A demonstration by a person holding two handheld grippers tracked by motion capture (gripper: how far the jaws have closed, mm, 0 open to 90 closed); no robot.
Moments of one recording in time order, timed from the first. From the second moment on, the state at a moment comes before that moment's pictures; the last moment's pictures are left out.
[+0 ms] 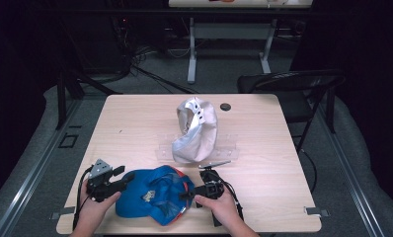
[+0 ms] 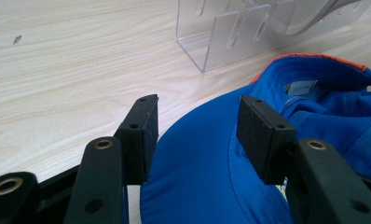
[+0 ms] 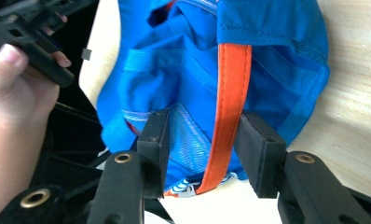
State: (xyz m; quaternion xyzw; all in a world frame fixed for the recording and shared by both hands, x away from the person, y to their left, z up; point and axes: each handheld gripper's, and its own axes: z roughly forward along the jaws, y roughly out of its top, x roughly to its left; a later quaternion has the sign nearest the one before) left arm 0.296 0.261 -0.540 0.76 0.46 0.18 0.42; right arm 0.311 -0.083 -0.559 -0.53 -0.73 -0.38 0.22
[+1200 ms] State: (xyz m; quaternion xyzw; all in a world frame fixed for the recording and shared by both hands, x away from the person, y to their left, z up) left arm 0.296 0.262 -0.539 0.76 0.45 0.18 0.42; right arm 0.314 -0.109 -0.527 -0.56 -0.72 -0.36 0.21
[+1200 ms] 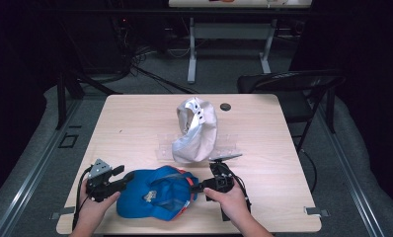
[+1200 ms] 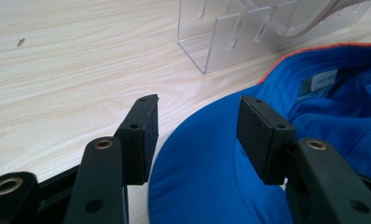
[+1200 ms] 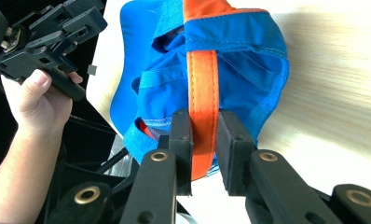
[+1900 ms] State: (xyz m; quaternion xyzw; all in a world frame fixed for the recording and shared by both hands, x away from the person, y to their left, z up) left arm 0.296 0.259 -0.540 0.77 0.45 0.18 0.42; right arm 0.310 -0.172 -0.517 -0.60 -0.70 -0.35 0.18
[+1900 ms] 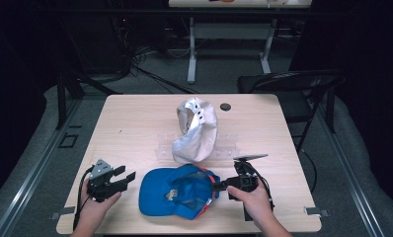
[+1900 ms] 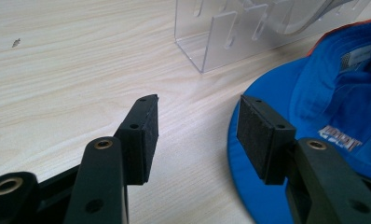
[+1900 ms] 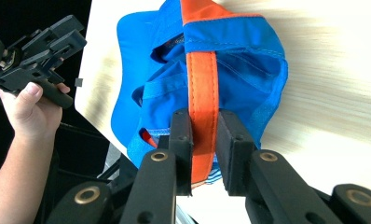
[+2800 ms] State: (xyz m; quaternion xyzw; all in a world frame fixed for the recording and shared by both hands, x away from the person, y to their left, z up) left arm 0.295 0.255 -0.542 0.77 0.45 0.18 0.41; right arm 0.315 -0.238 -0.472 -0.64 -0.68 -0.33 0.13
